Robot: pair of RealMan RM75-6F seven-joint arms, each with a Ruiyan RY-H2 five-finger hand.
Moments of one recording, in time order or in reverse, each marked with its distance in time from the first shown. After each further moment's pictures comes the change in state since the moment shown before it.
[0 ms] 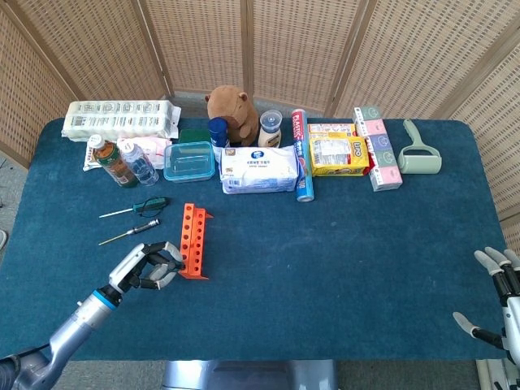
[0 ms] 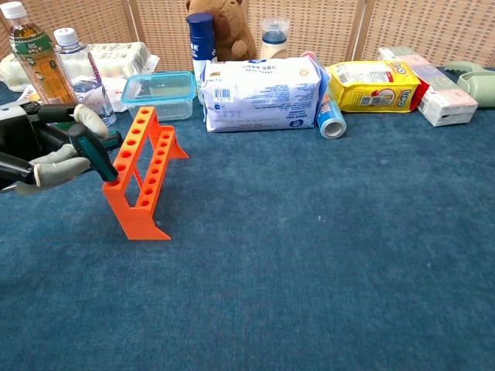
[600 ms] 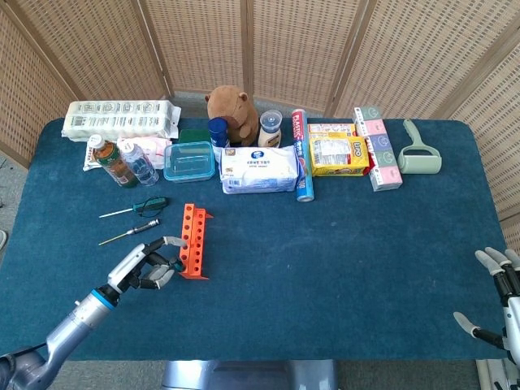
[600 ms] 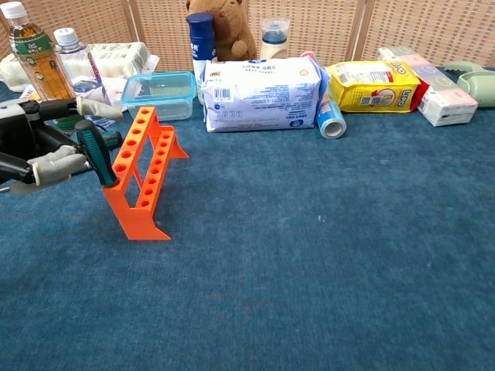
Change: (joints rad) left arm -0.006 0.040 0.001 -0.042 -0.003 -0.023 0.064; right arm -0.001 -0.001 0.000 0.000 -0.001 0.003 -0.002
